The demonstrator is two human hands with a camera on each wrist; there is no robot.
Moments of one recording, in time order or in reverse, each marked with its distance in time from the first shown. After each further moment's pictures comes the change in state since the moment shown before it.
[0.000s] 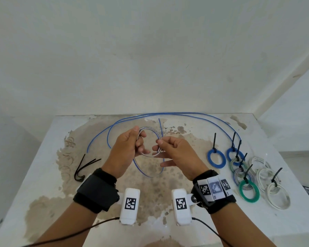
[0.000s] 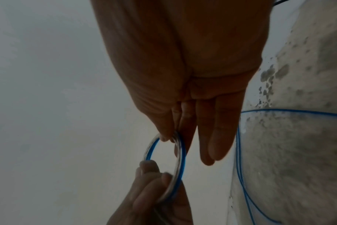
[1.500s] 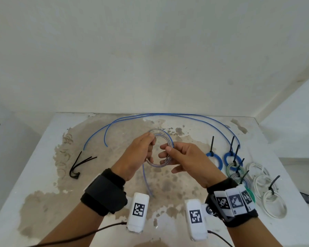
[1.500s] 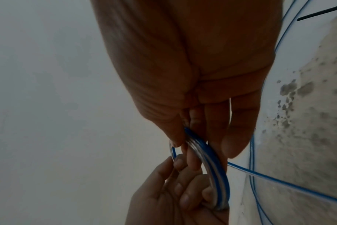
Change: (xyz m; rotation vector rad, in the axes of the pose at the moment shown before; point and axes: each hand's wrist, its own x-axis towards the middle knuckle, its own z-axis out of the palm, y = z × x) left_hand 0.000 -0.001 0.053 0.180 -0.065 -0.132; right_hand -0.027 -0.023 -0.047 -0.231 -0.111 0.005
